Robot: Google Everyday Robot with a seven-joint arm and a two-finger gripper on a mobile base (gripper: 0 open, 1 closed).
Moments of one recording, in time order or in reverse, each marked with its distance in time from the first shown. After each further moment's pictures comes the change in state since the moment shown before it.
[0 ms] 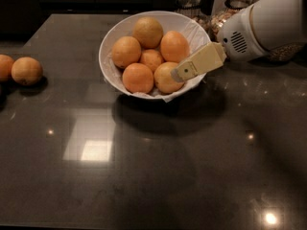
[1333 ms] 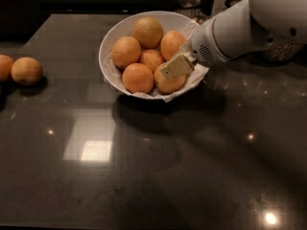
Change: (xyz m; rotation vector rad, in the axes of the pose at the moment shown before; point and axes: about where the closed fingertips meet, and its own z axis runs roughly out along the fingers) arm -0.018 0.010 0.057 0.001 -0.025 -0.198
